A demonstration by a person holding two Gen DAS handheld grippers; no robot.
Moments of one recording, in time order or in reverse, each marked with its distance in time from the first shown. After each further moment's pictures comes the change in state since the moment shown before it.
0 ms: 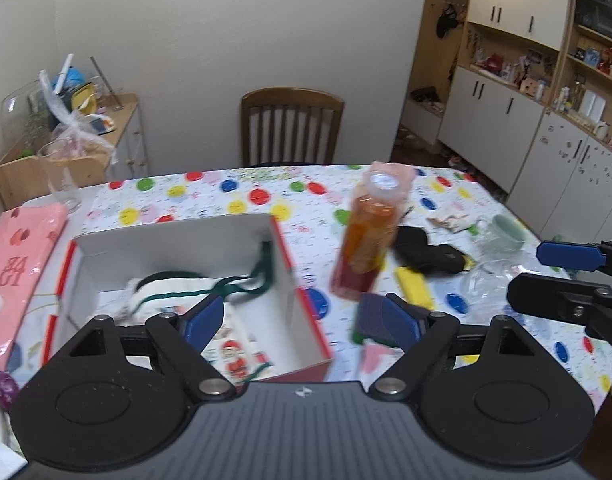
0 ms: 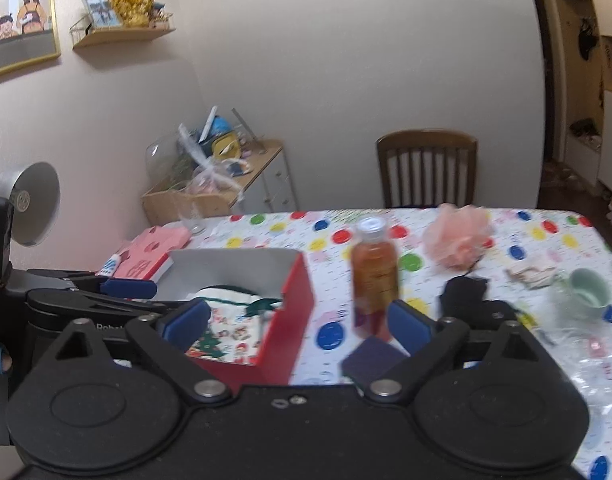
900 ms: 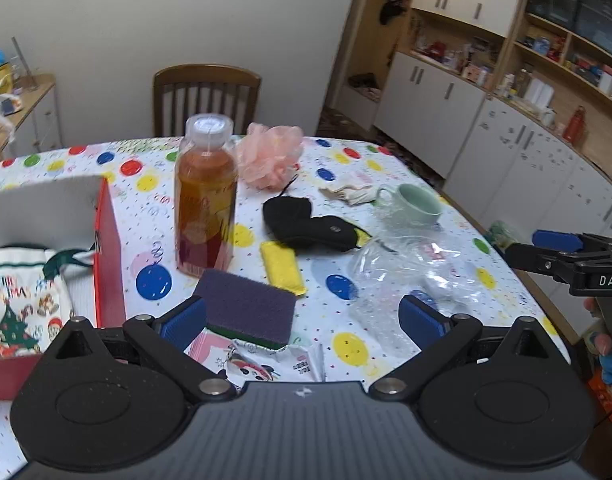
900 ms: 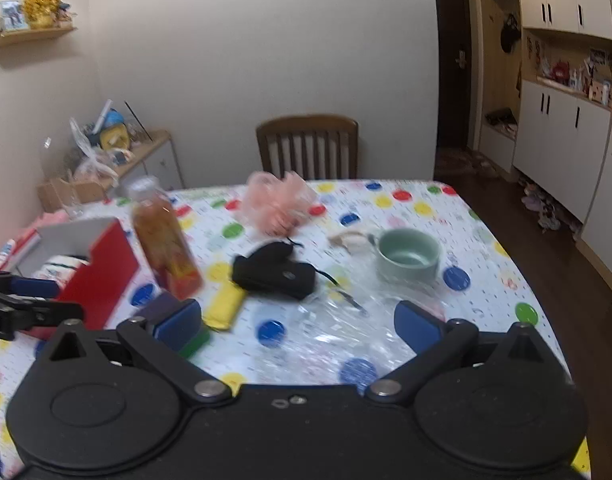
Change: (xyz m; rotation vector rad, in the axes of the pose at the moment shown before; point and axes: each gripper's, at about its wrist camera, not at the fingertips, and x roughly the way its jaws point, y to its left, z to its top) left arm 0.061 -0.133 -0.031 0.016 0.028 -0.210; right arm -0.037 -0.191 -0.056 0.030 0.036 -0.235
